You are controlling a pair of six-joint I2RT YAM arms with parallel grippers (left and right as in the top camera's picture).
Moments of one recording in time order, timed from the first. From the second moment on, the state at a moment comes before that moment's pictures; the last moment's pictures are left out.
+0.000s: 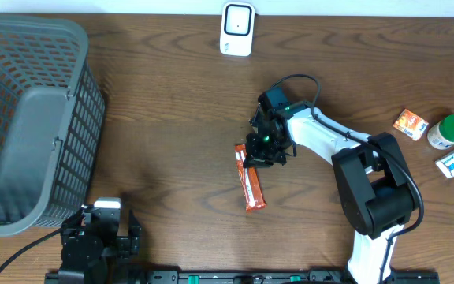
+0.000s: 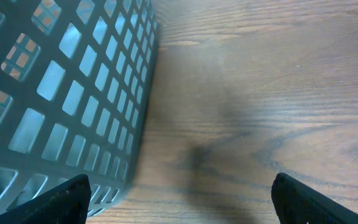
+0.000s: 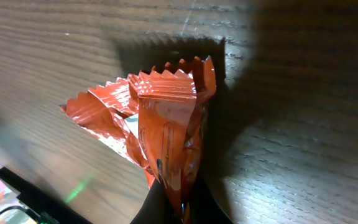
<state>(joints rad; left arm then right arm) -0.14 0.10 0.59 -1.13 -0.24 0.12 0.45 2.04 1.25 -0.74 -0.52 0.47</state>
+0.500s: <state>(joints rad) -0.14 0.10 0.59 -1.13 -0.24 0.12 0.39 1.59 1.15 -0.83 -0.37 0.73</state>
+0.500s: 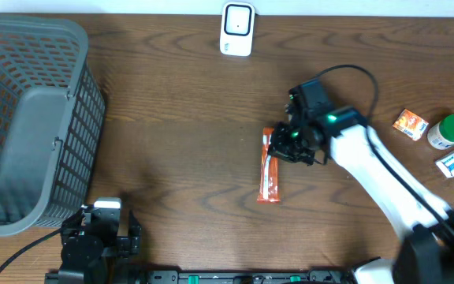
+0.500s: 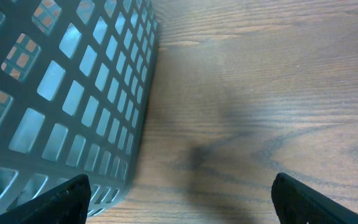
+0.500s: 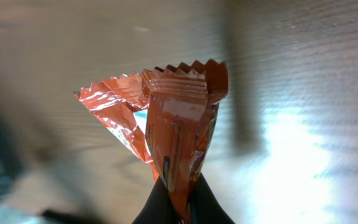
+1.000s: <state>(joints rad) -0.14 0.10 0.59 -1.13 -0.24 0.12 0.39 1.35 1.15 -0.76 -0.53 1.08</state>
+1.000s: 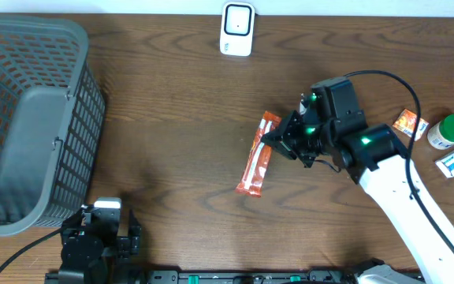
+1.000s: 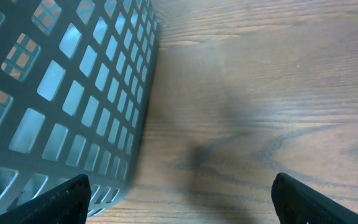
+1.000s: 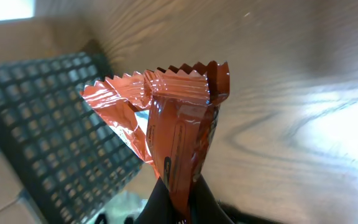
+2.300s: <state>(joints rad) -0.14 0.09 0.59 -1.13 -0.24 0.12 0.40 2.05 1.53 0.35 0.06 0.04</state>
